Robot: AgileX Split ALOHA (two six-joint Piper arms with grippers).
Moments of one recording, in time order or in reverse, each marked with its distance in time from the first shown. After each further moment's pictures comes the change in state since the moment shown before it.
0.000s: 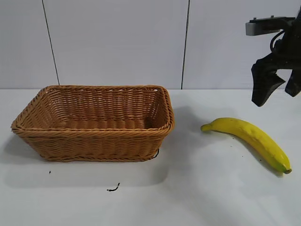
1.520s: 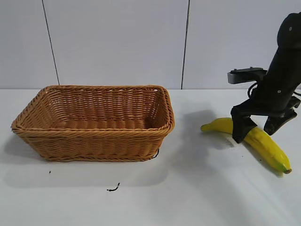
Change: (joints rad) left arm 0.000 0.000 0.000 0.000 0.000 0.000; right arm 0.000 0.232 -0.001 0.021 -0.092 0.075
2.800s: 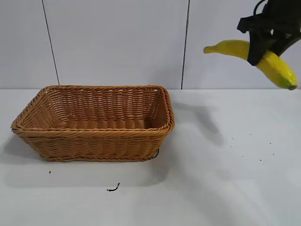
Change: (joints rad) left arm 0.000 0.000 0.000 0.000 0.000 0.000; right arm 0.263 -0.174 -0.507 -0.075 0.334 0.091
